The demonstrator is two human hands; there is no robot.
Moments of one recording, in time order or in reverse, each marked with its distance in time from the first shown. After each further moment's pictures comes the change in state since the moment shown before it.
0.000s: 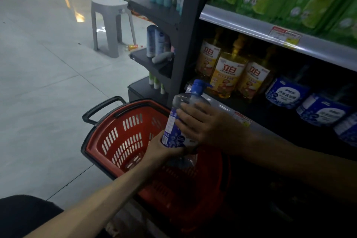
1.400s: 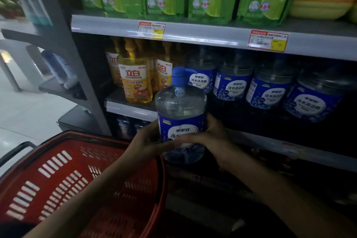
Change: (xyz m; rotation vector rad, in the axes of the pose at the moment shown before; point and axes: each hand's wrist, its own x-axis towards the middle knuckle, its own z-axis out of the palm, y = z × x) left_hand 0.037 0.073 0.182 0.306 -0.516 0.290; right_hand -0.204 -0.014 0.018 1.889 0.455 1.715
